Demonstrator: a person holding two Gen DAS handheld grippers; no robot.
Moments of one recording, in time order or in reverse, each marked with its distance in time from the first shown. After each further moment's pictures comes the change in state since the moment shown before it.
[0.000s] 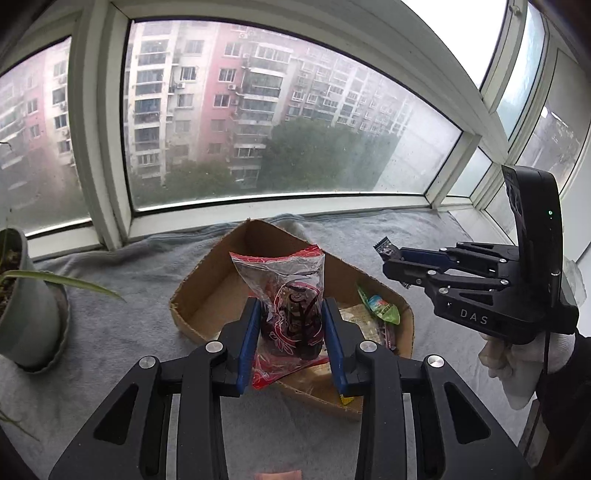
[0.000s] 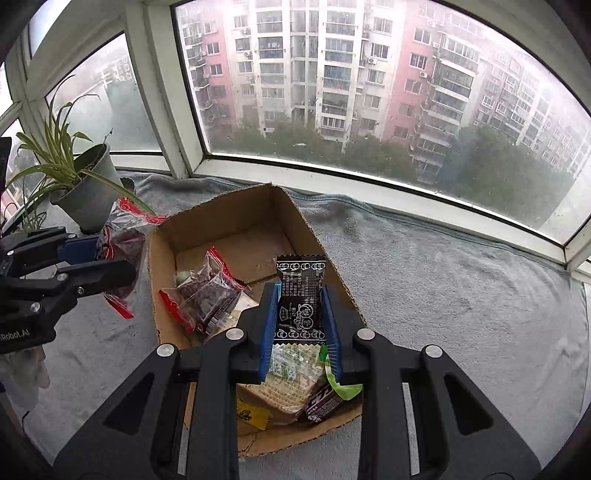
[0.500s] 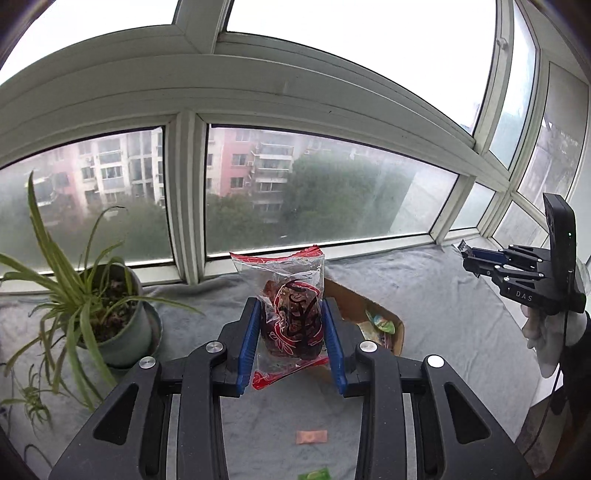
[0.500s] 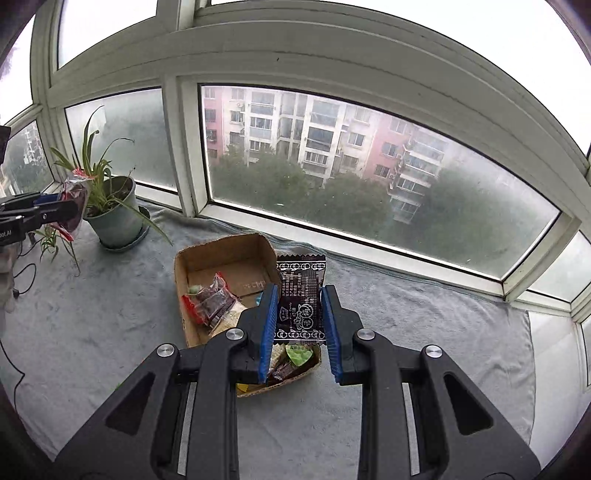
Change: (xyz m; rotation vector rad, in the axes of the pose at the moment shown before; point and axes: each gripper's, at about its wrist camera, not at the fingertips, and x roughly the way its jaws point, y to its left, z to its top) left arm -0.146 0.013 0.012 0.008 -0.151 0.094; right arm -0.145 0.008 0.011 -0.073 -0.139 -0.109
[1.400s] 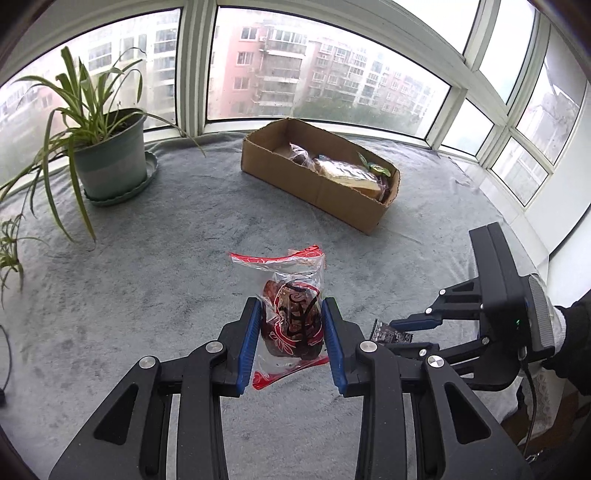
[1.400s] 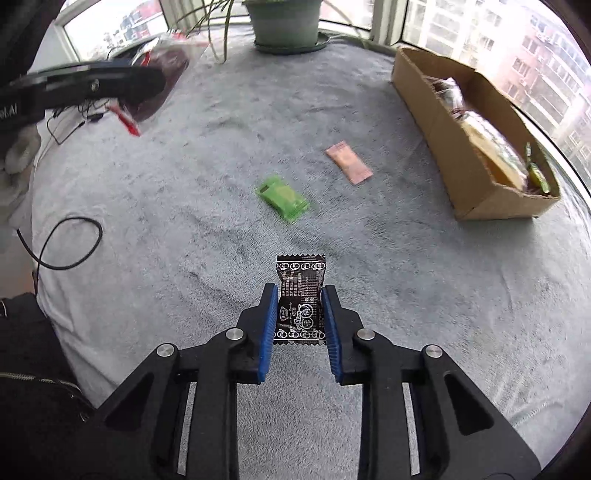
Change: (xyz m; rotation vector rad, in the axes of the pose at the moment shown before) left arm -0.046 -0.013 -0.190 0.004 0.219 0.014; right arm 0.017 0.185 -0.221 -0.224 0.317 0.350
